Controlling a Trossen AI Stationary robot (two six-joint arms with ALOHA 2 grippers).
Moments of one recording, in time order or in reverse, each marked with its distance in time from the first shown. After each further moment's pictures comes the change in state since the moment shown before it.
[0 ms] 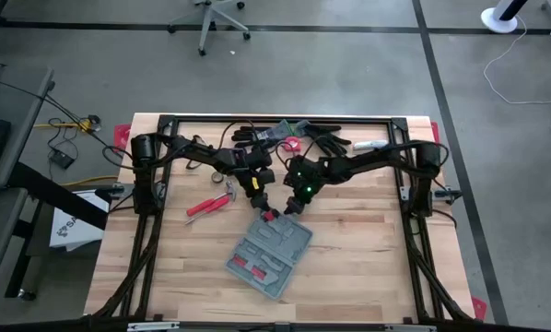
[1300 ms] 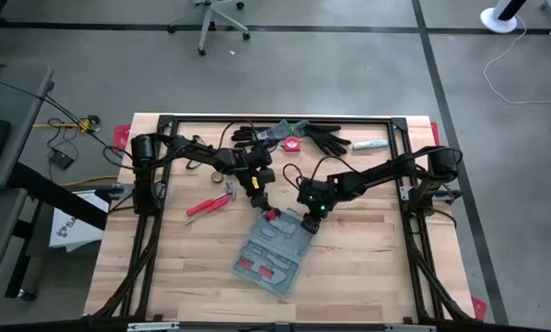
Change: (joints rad) left arm 0.001 0.000 0.000 0.025 0.030 -0.005; right arm 0.152 -0.093 -0.143 -0.151 0.262 -0.015
